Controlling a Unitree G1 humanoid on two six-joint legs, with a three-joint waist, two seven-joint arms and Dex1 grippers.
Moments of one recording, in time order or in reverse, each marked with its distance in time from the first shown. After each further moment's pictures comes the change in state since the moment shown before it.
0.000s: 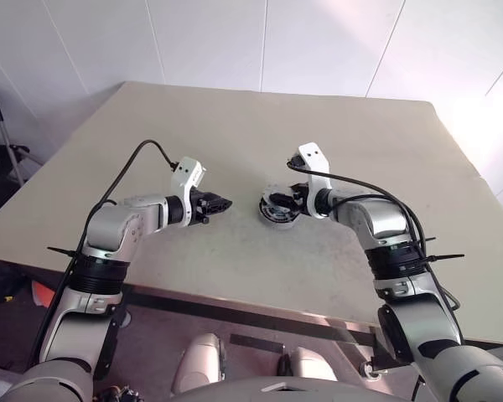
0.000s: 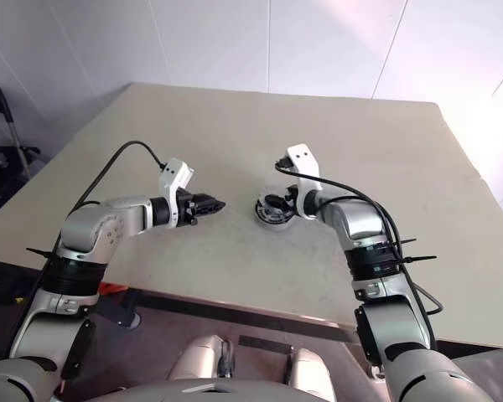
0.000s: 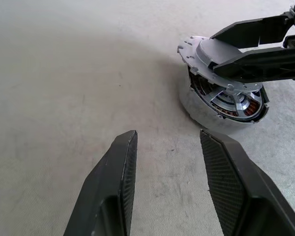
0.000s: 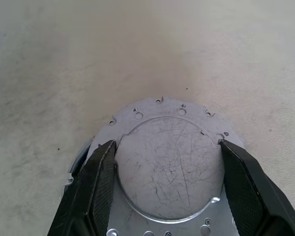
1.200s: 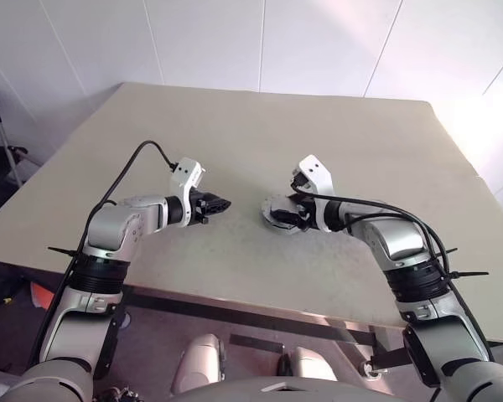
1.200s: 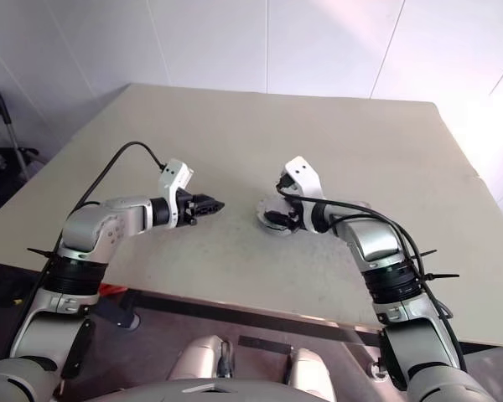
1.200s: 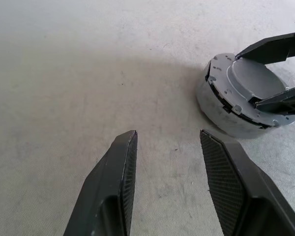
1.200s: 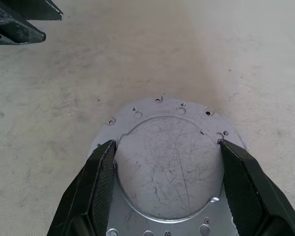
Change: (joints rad) left arm -0.002 0.000 -0.003 0.016 0.014 -0.009 -0.006; right arm 0.137 -0.128 0.108 -0.175 -0.005 -0.103 0.175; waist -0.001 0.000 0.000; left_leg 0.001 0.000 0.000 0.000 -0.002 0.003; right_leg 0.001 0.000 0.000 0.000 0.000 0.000
